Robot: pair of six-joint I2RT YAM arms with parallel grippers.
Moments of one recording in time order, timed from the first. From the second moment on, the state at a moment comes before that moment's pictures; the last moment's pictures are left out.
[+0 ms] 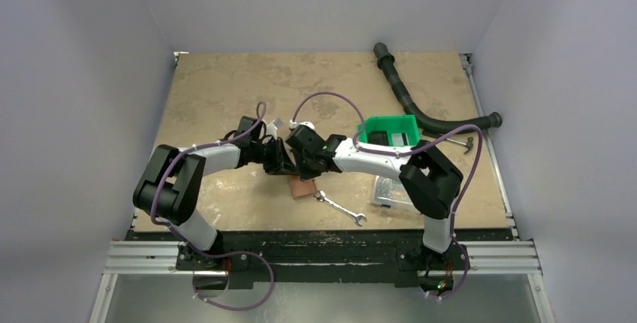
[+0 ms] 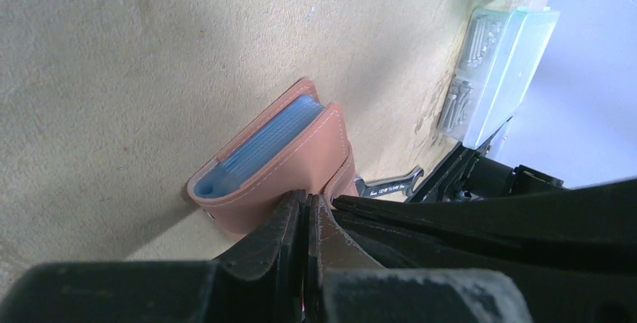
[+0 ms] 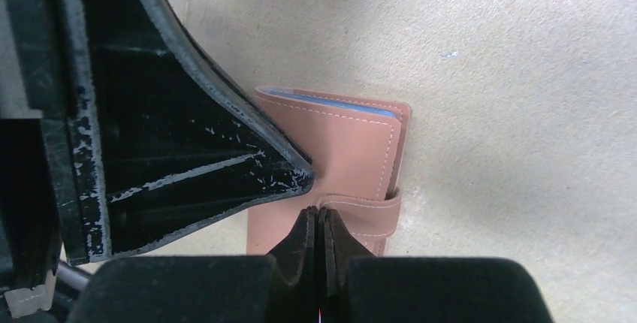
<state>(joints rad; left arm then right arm) -0.33 1.63 0.72 -0.07 0.66 -0.60 1.01 1.92 1.34 -0.49 0.14 0.62</state>
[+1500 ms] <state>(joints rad) -0.33 1.62 0.72 -0.08 0.65 -0.60 1.06 2.13 1.62 -0.80 0.26 0.64</state>
